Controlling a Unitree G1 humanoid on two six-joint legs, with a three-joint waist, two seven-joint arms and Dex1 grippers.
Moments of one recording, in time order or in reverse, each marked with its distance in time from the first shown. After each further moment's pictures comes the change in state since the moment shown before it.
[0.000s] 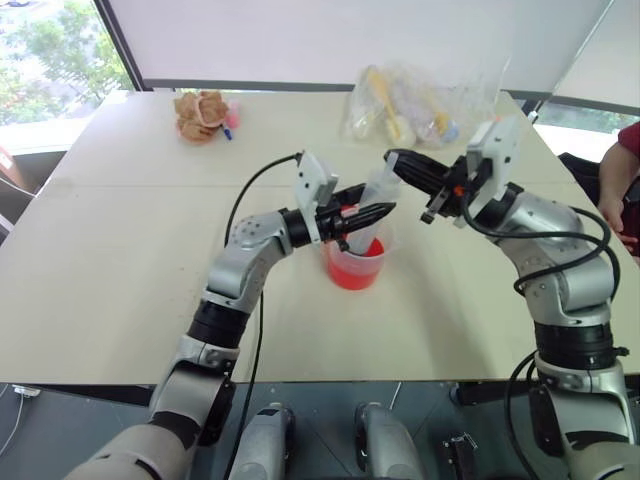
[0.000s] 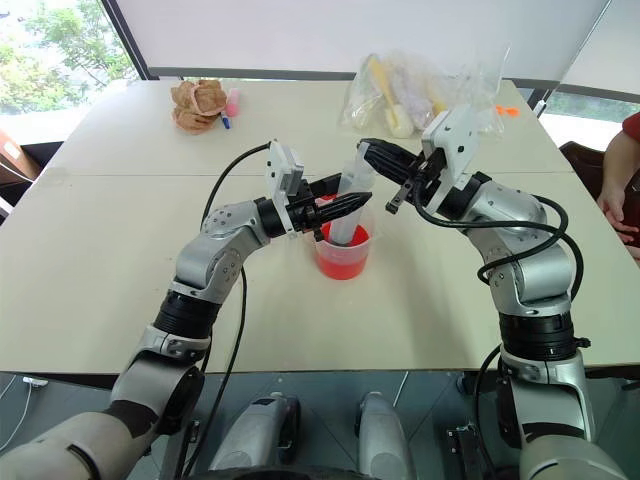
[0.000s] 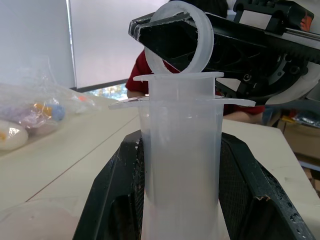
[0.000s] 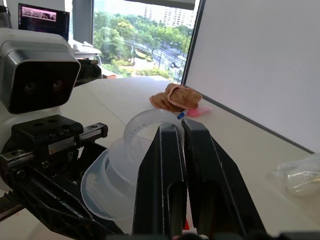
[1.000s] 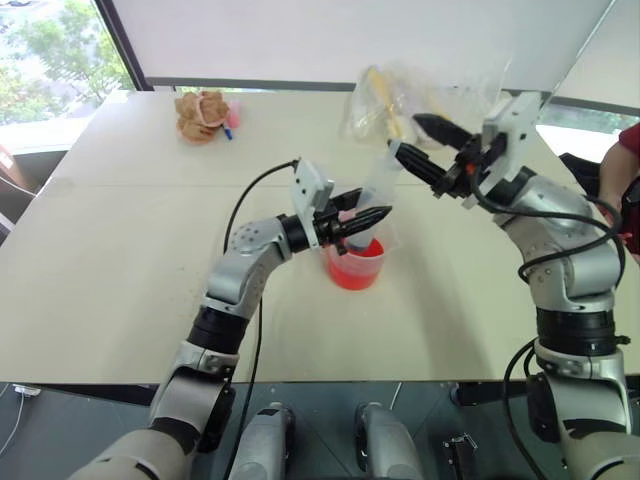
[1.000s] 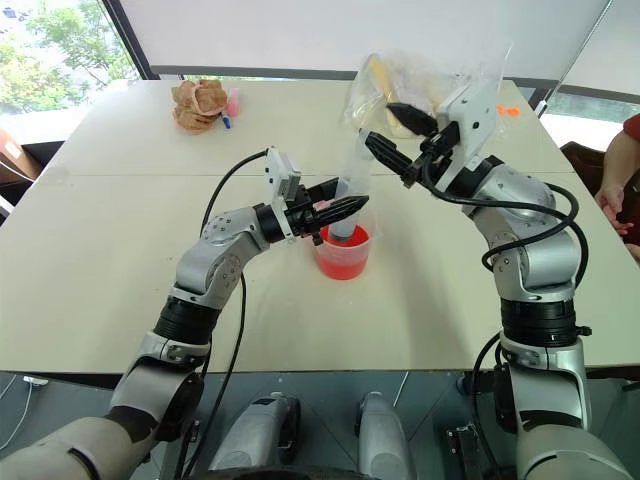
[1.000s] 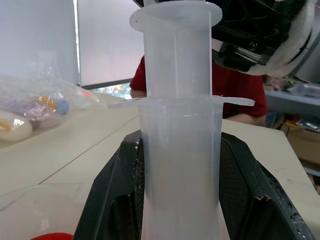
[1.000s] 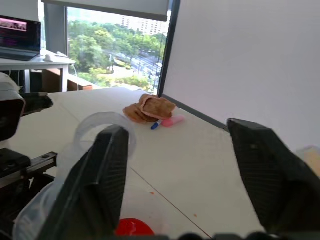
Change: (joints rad) left arm 0.027 -0.007 -0.004 -0.004 -0.002 0.007 0.005; right arm -0.039 -0.006 -0.059 0.031 0.003 0.022 -0.059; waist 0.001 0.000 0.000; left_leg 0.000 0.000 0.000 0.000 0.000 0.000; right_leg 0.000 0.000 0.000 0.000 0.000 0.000
